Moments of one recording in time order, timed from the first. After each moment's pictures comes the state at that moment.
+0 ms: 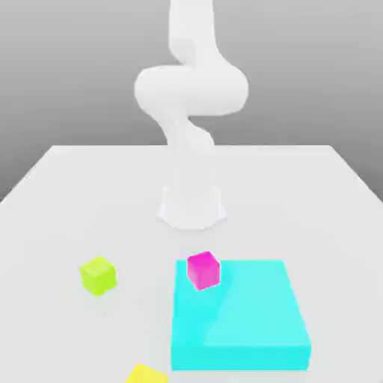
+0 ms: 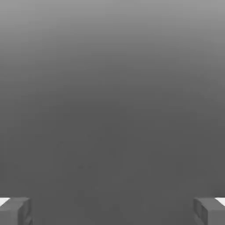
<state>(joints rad) 0.00 -0.71 -0.01 -2.30 0.01 2.33 0.81</state>
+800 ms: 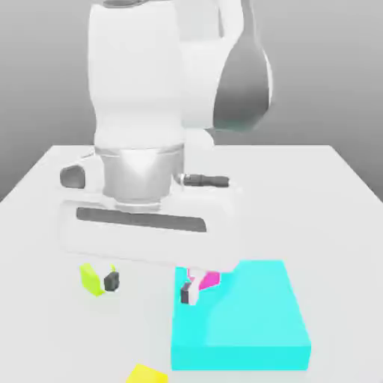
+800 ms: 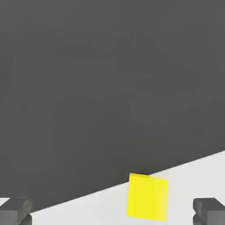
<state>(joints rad) -0.05 0.17 -0.05 -2.28 0.07 2.58 0.99</state>
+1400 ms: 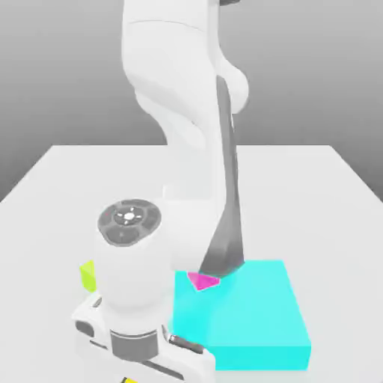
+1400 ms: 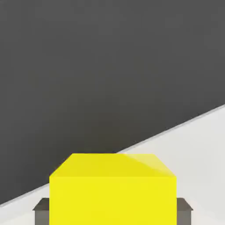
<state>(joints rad) -0.06 0.49 -0.06 -2.25 0.07 2.74 1.03</state>
